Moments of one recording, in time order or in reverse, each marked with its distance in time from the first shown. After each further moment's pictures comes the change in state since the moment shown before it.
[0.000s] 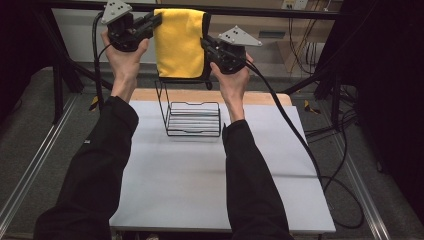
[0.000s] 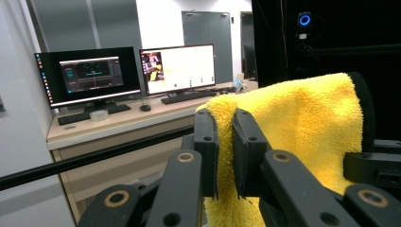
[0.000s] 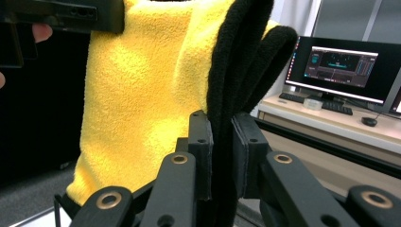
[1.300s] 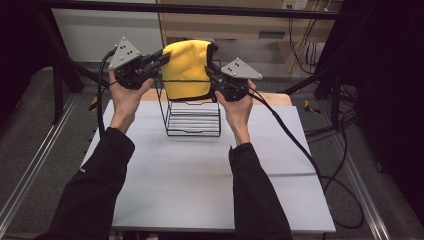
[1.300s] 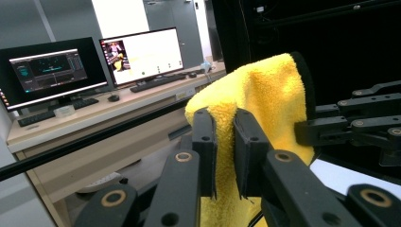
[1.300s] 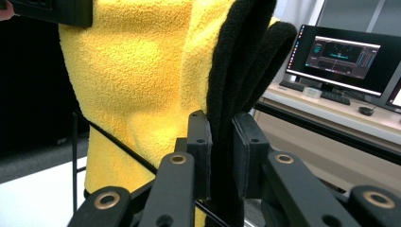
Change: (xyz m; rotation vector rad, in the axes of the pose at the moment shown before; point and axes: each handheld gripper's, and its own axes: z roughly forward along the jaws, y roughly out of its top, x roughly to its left) left arm -0.032 -0.056 -0.040 0.032 -0.137 0.075; right arm 0.015 -0.055 -0.030 0.037 0.000 -0.067
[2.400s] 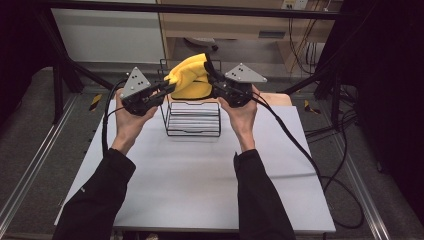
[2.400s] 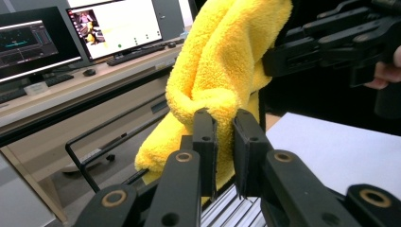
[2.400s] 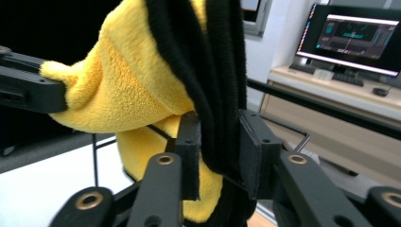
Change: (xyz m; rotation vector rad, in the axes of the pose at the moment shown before) left arm -0.035 -0.043 -0.013 0.126 -0.067 0.049; right arm 0.000 -0.005 -0.017 0.067 0.037 0.046
